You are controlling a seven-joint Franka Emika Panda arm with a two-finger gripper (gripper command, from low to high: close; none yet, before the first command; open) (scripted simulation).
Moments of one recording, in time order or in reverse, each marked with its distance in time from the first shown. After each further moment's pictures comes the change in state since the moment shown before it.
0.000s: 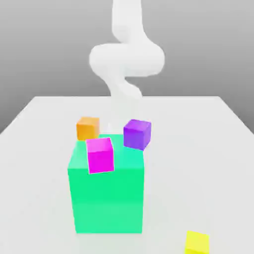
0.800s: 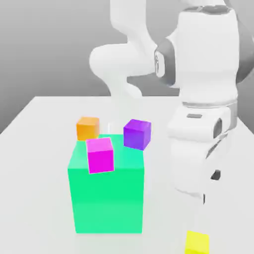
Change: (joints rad) arm 0.260 0.874 -0.015 -0.016 0.072 0.273 -0.819
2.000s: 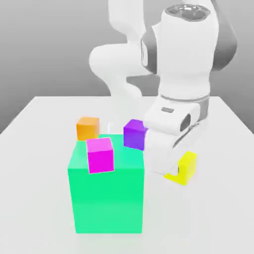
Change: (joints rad) arm -0.065 -0.363 -0.009 -0.174 -0.006 -0.316 0.189
